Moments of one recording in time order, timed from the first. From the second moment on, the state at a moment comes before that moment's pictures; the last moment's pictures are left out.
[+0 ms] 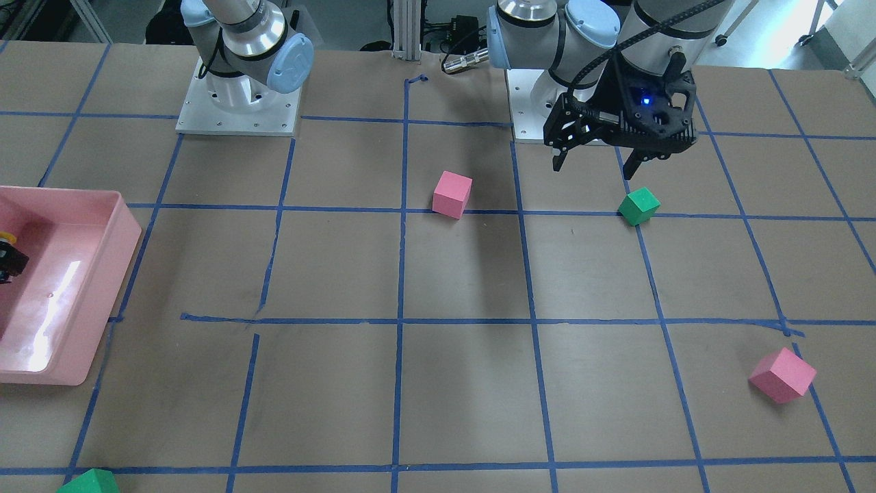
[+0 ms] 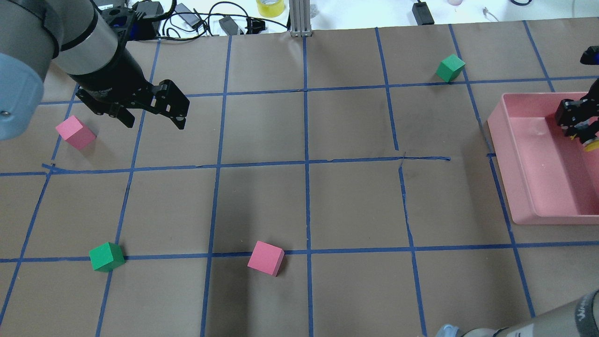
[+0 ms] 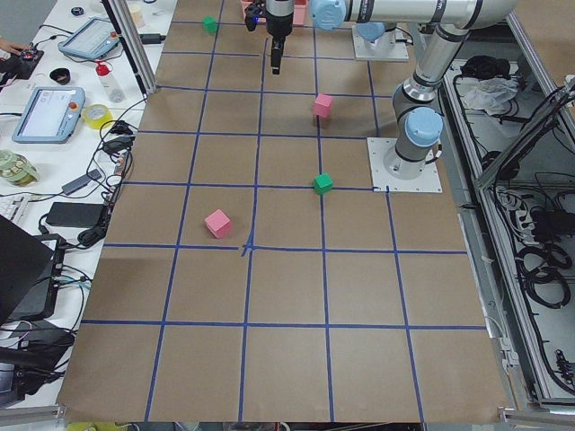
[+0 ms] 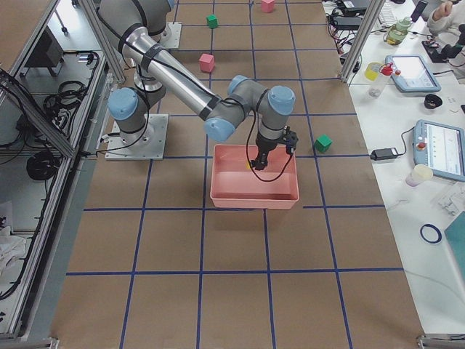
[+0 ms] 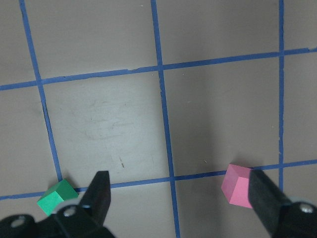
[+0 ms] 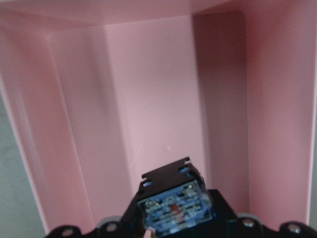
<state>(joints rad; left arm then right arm) -1.55 -1.51 -1.64 -1.54 1.55 0.11 1.01 -1.29 1.66 -1.92 -1.70 -0.42</state>
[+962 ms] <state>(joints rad) -1.55 -1.51 -1.64 -1.54 1.55 0.11 1.59 -1.15 1.59 -2.06 -1.52 0.17</state>
